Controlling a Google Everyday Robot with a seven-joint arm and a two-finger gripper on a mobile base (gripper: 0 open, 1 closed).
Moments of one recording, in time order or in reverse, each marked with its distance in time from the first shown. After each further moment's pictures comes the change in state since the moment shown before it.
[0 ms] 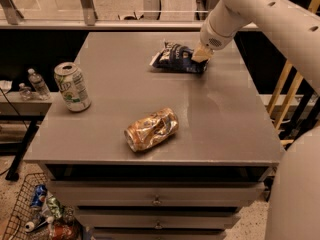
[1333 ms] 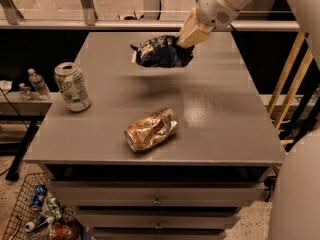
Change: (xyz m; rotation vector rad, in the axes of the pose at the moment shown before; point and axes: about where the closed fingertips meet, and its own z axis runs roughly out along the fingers) arm -0.072 0.046 -0.087 -0.237 -0.311 -0.229
